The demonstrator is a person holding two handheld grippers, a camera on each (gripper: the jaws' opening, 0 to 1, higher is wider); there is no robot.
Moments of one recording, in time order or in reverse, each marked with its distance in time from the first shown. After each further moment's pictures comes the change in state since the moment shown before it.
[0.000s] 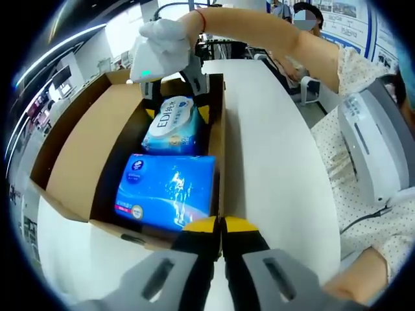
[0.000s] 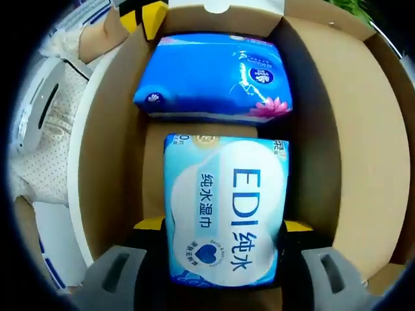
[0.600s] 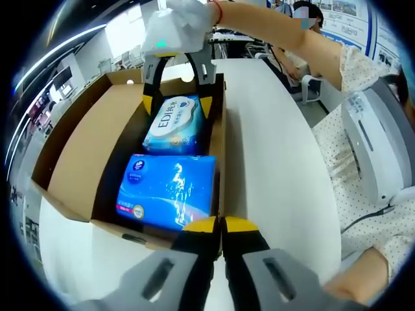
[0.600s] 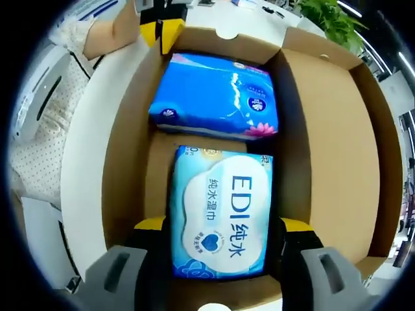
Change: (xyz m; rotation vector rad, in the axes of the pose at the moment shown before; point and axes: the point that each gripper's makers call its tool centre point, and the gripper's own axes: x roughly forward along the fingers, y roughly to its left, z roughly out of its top) left arm -0.004 0.002 0.001 0.006 0.002 0.014; right arm -0.024 -0.005 0.008 -0.037 -0.061 -0.154
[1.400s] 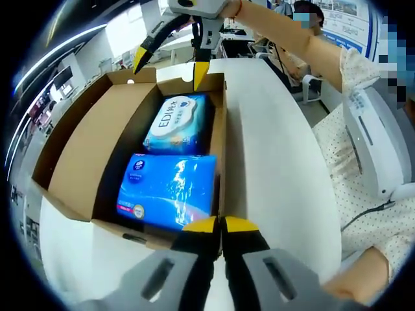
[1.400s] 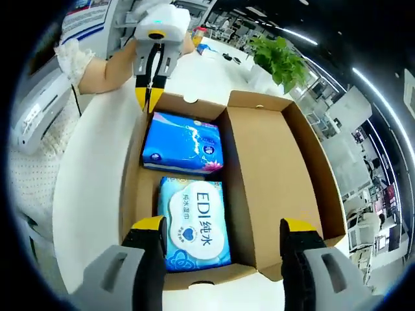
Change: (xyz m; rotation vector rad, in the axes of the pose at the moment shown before) left arm -0.002 0.005 0.002 -0.002 0.003 0.005; right arm -0.074 -0.025 0.012 0.046 -0.296 -0.273
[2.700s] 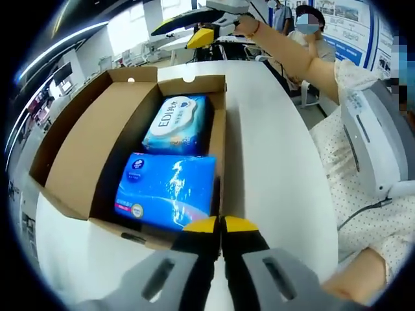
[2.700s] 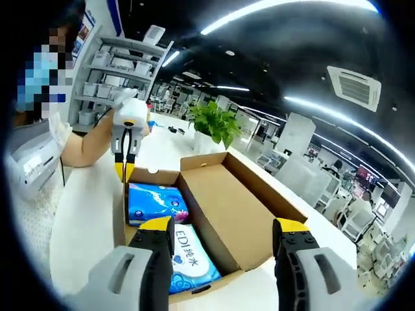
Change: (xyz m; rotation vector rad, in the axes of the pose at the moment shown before) left arm -0.005 0.005 0.002 -0.022 -0.005 -0.017; right arm -0.075 -0.029 0.003 0.269 -0.464 -0.299
